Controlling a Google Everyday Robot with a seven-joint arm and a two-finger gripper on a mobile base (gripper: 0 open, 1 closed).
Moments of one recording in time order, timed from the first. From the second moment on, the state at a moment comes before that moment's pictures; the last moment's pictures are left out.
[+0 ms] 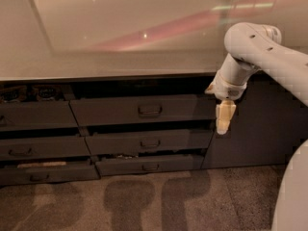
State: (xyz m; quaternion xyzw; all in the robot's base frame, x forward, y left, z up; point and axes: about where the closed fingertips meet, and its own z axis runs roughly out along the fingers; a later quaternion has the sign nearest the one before) arm 0.605 -0.224 0.717 -0.71 0.70 0.04 0.07
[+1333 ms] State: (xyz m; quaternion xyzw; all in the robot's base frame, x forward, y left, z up) arm 0.598 -0.180 0.708 -0.75 0.66 0.02 0.05
